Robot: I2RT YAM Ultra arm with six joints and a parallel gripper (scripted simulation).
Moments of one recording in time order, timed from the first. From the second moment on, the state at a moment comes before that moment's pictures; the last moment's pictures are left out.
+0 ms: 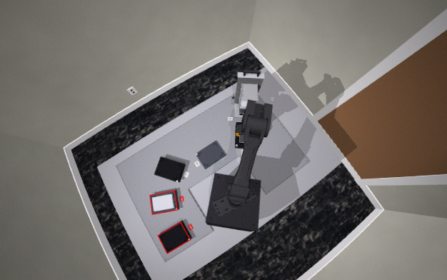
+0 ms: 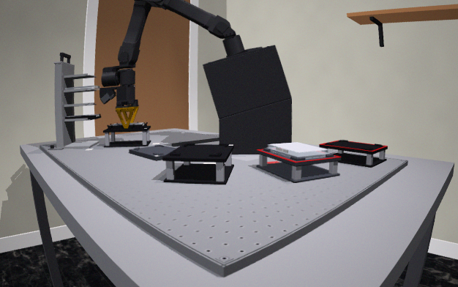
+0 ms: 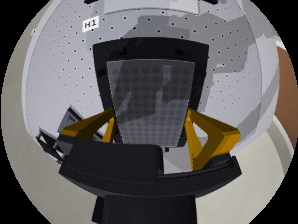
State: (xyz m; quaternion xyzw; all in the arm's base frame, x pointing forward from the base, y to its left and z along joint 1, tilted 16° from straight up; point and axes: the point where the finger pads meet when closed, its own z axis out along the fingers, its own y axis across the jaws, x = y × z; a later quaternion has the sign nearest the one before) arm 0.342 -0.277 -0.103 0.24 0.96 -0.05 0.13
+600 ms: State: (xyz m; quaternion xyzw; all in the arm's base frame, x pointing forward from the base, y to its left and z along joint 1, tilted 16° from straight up) arm 0.340 -0.275 -0.100 0.24 0.96 -0.05 0.13
